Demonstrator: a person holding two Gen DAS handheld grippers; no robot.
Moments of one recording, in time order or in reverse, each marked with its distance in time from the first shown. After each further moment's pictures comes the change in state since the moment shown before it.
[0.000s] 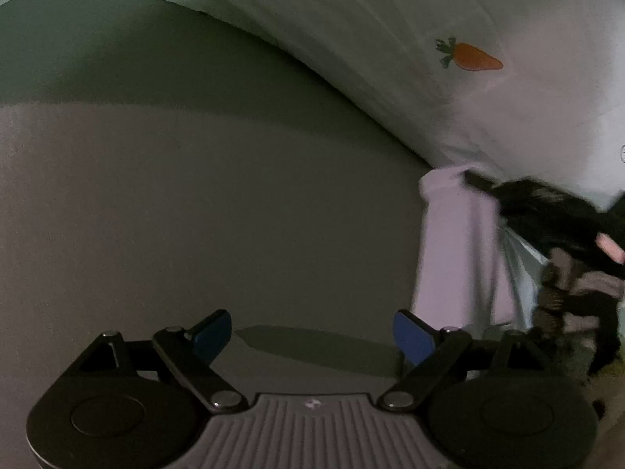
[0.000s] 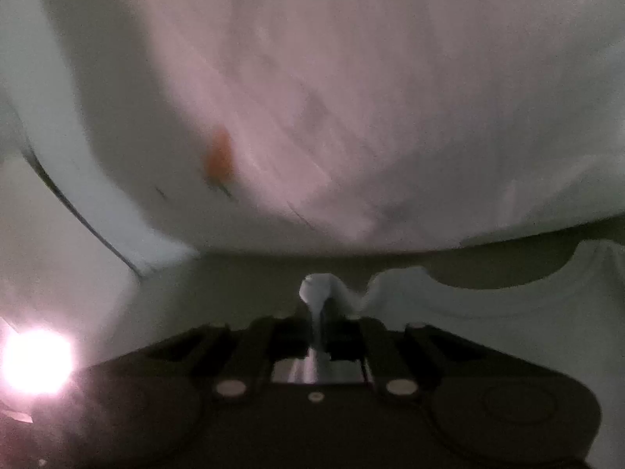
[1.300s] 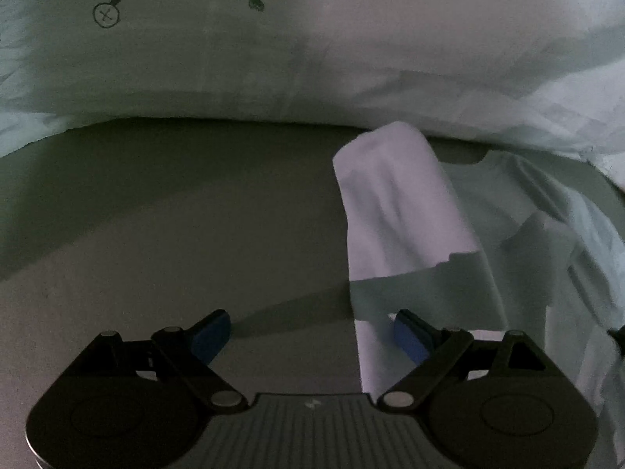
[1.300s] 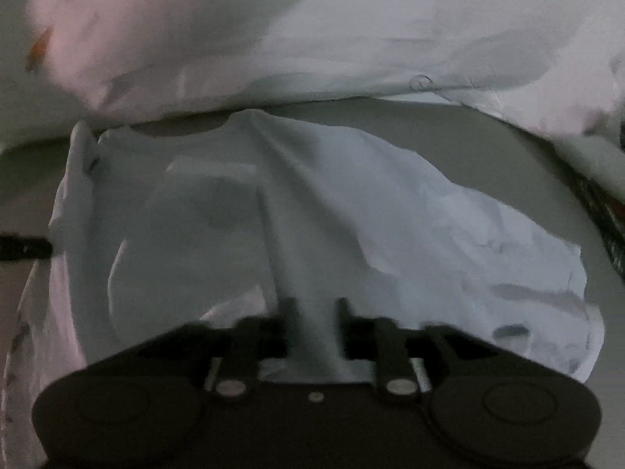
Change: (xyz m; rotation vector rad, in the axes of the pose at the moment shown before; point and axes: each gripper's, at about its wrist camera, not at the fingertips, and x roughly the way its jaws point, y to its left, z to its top) left arm 0.080 -0.119 0.006 0.454 -0.027 0.227; right arm -0.150 -0.040 -0.129 0.033 0.025 -0.715
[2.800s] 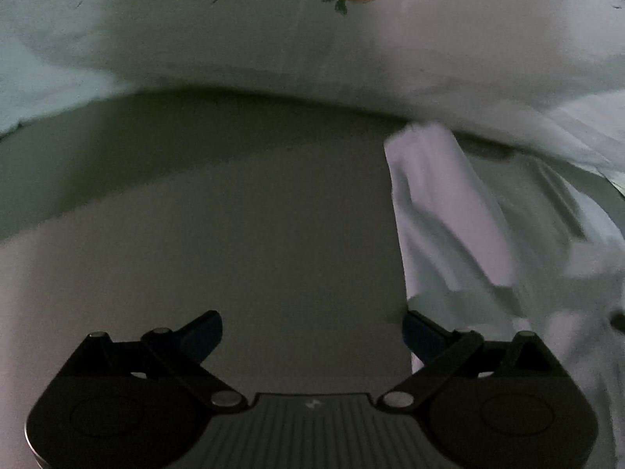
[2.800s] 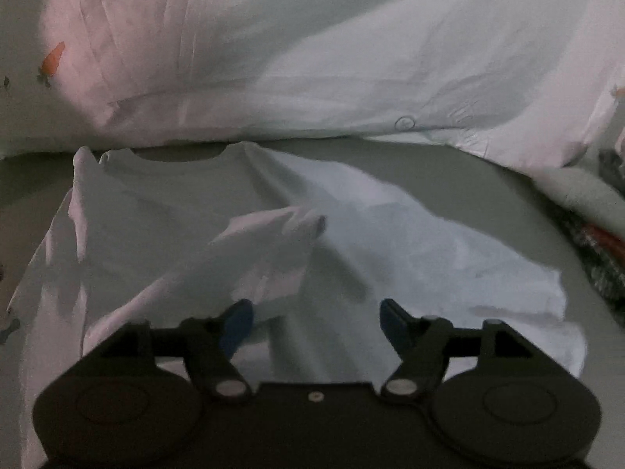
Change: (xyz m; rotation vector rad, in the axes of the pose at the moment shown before) left arm -0.057 0.011 -0.045 -0.118 0.039 0.055; right arm -0.011 0.016 -0.017 -0.065 -0.139 -0.043
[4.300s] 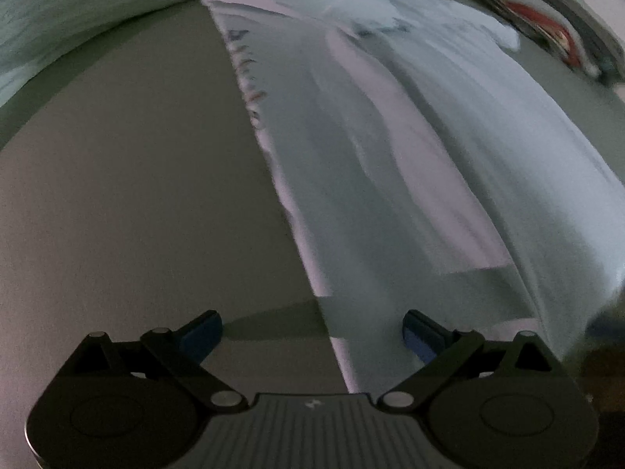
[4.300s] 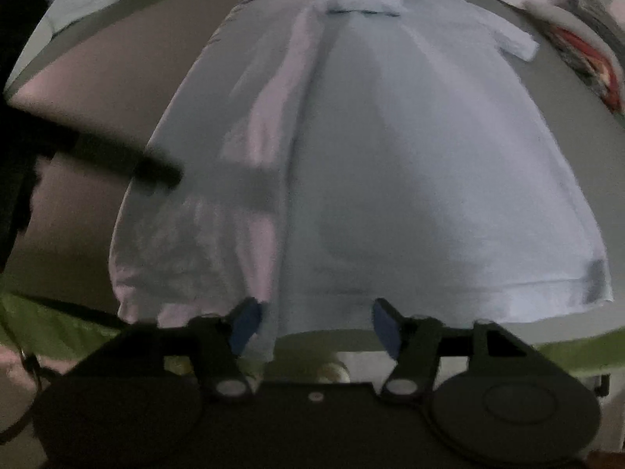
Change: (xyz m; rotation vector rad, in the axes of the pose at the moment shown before) left arm -0.118 -0.022 -0.239 0.469 0.186 -0.140; right arm -0.259 0.046 -0.252 -0.038 0.372 0.145
